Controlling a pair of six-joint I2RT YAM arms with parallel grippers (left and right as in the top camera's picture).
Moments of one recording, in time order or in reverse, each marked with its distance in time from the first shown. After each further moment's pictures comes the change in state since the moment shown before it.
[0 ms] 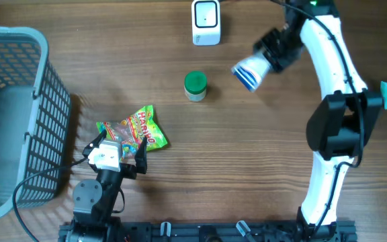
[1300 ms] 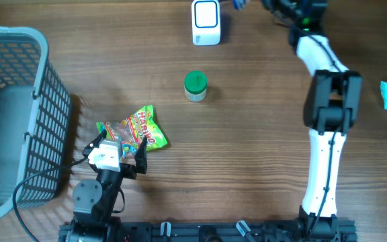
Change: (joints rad) left arm 0.000 0.001 0.000 0.000 0.000 0.000; right arm -0.162 0.401 0.005 1.775 -0.585 0.344
